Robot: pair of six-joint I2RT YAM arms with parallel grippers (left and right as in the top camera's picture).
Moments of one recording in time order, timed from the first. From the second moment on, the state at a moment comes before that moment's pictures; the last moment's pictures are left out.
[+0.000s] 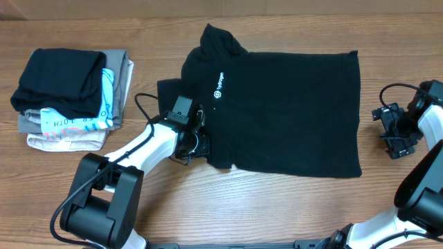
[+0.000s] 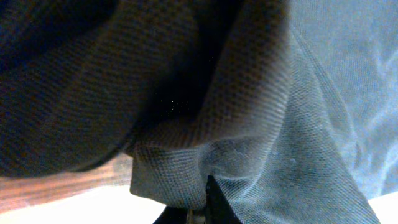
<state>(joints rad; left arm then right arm) -0.37 1.76 0.94 -0.54 0.33 -0.47 -0.53 1.85 1.22 -0.79 -0.05 0.75</state>
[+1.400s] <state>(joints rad) -0.46 1.76 1.11 -0.35 0.26 -0.56 -0.53 1.85 1.22 -0.79 -0.05 0.75</state>
